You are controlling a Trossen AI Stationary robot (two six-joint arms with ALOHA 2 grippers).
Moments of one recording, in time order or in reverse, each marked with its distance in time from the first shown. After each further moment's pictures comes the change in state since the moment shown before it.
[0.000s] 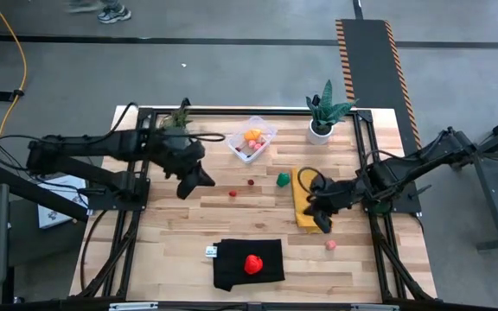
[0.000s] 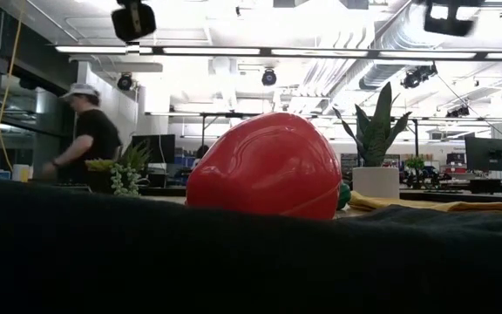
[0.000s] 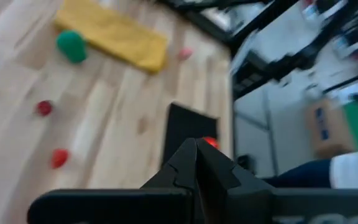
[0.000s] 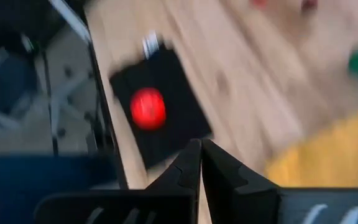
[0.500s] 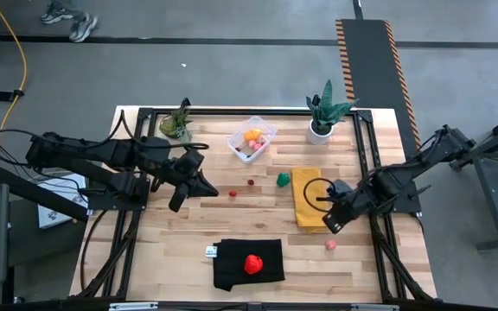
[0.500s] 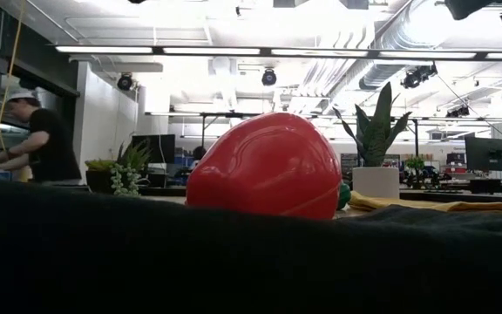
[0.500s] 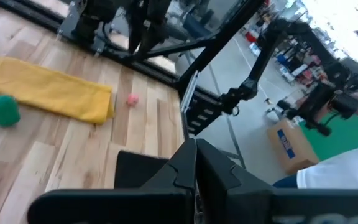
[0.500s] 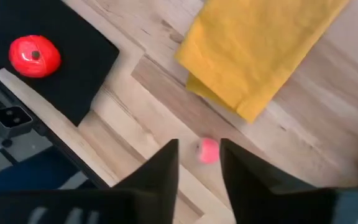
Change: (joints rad) left arm -0.169 -0.030 -0.026 0.286 -0.105 -0.056; right arm 0.104 0.013 0.000 -0.394 -0.043 0.500
